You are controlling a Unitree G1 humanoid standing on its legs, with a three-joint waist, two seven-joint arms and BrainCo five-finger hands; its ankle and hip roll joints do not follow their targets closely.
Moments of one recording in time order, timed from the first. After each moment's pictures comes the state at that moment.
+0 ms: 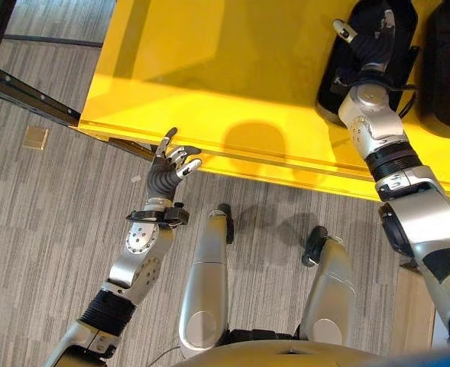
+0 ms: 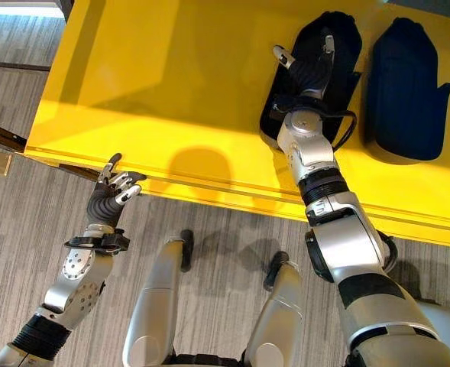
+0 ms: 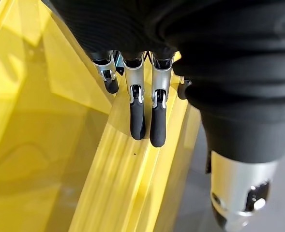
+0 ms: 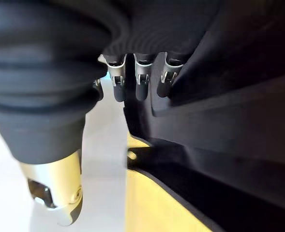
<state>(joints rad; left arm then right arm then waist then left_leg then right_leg) -0.10 0.52 -0.30 -0.05 -0.73 -0.27 0.24 -1.20 -0.39 0.26 0.86 0.55 -0.10 -0.56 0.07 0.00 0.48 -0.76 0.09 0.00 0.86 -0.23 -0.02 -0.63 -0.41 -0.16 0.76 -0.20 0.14</state>
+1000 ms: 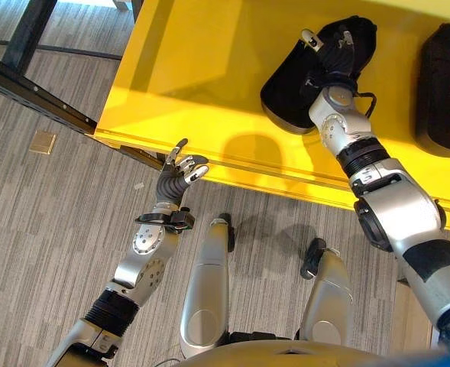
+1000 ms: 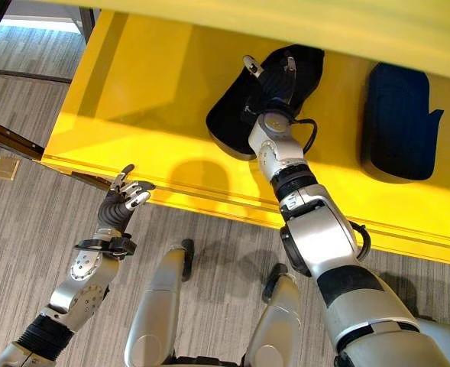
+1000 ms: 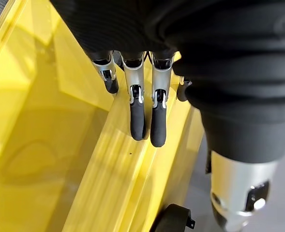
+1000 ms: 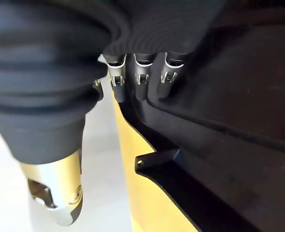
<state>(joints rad) -0.12 0.52 -0.35 -0.01 -0.77 -0.23 0.25 -1.27 -0.25 0.29 0.98 0.72 -0.10 -0.53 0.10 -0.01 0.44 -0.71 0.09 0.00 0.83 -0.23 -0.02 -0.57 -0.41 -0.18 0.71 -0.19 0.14</state>
